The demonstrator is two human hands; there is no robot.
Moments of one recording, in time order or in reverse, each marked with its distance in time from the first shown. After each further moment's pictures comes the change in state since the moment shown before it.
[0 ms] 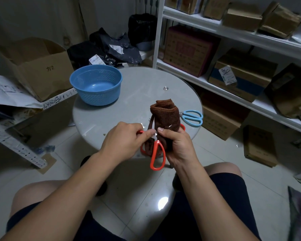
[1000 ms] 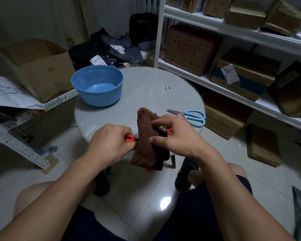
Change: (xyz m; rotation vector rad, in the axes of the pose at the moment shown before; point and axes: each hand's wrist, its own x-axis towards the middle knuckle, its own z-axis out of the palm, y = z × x) left_hand -0.009 -0.025 -0.022 0.113 -0.033 0.010; right_hand -0.009 -0.055 0.021 -1.618 -0.246 -0.245
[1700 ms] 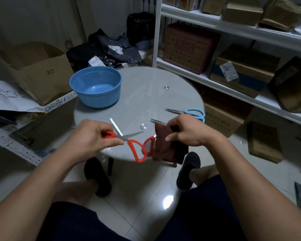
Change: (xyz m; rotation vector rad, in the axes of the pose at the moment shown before) left_hand 0.001 -0.040 -0.031 -0.218 -0.074 0.068; right_hand 0.021 0.040 -0.021 -0.075 -0.176 -0.013
